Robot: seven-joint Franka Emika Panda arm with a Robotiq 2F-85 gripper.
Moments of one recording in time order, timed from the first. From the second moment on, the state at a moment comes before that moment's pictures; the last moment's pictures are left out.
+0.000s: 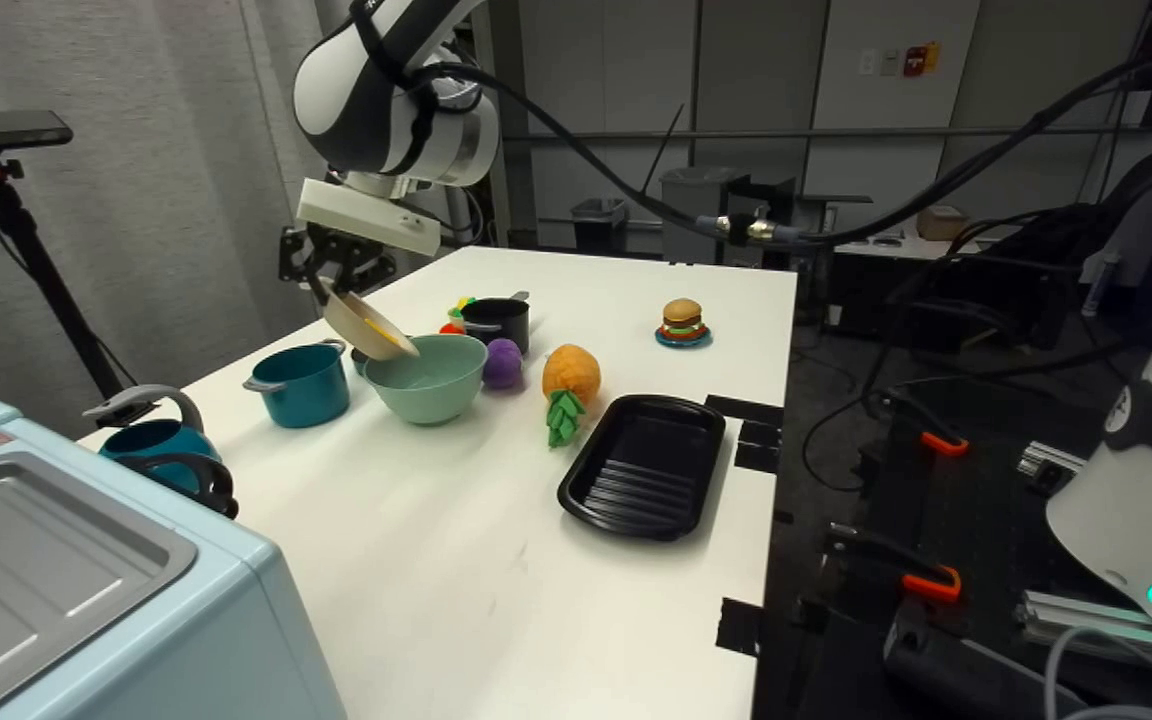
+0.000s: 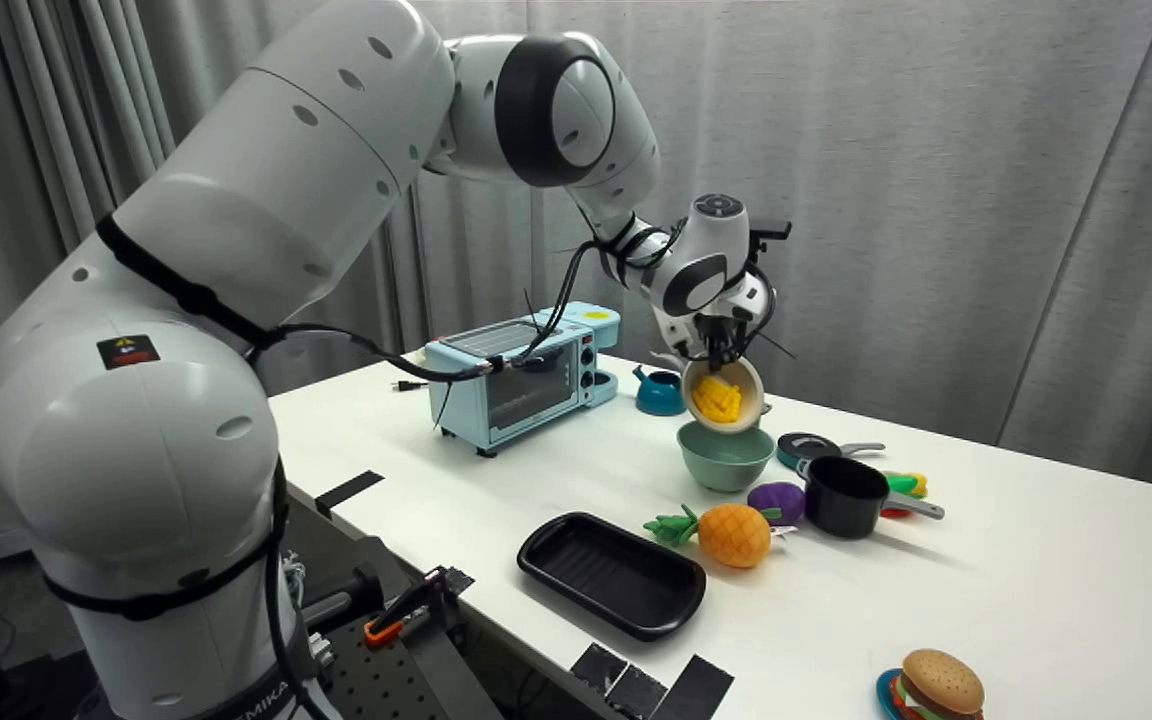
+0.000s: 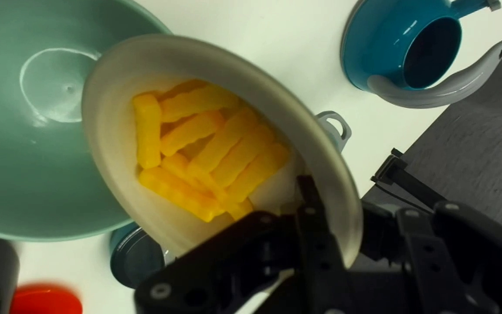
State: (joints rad) arm 0.13 0.78 0.10 -1.50 0.29 2.79 0.48
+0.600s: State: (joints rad) arm 0.03 0.77 0.19 -1.50 0.38 2.77 0.35
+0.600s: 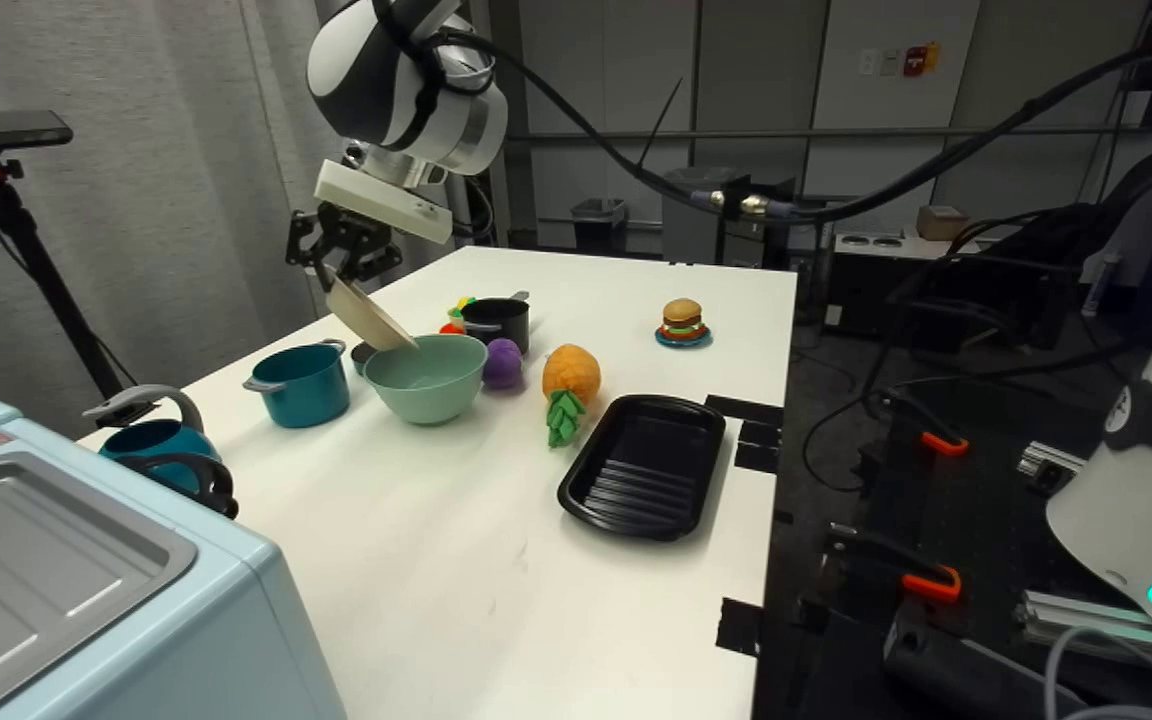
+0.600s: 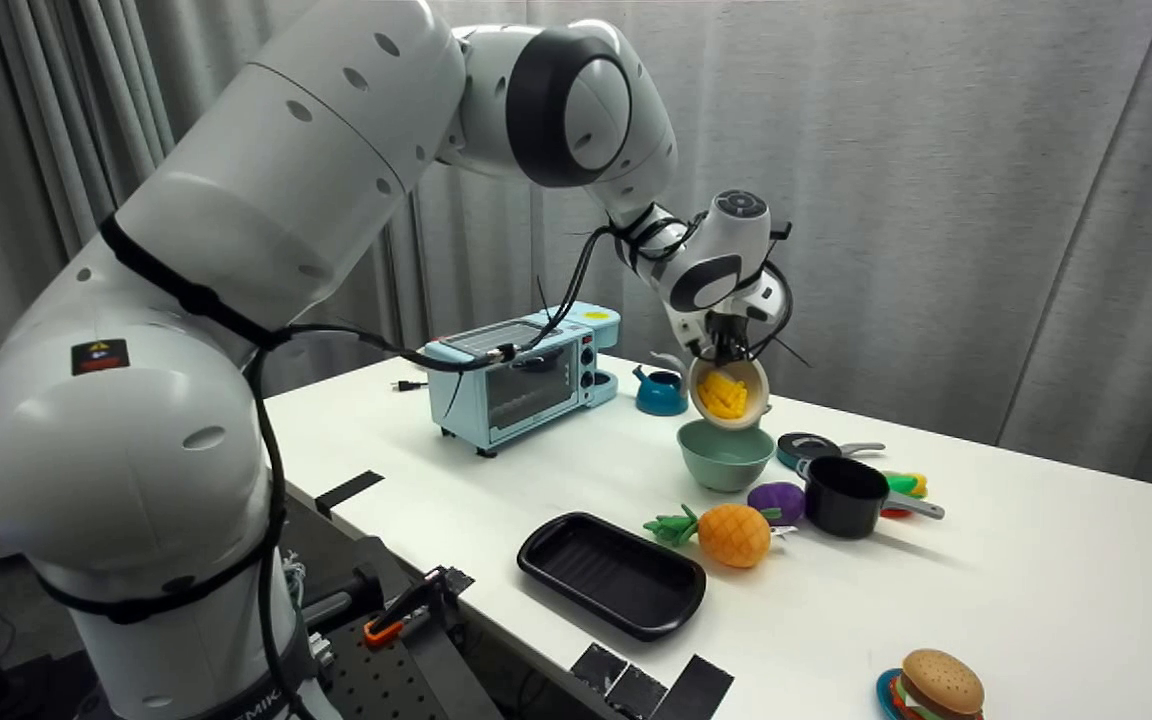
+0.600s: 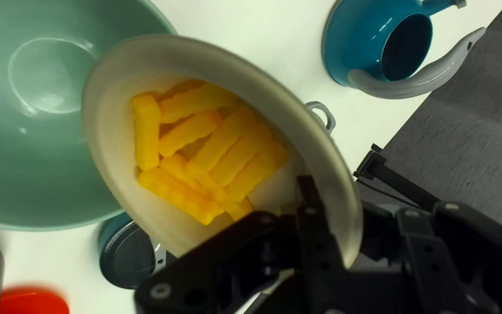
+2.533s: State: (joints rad) arm -0.09 0.75 0.23 -1.49 0.68 2.47 0.22
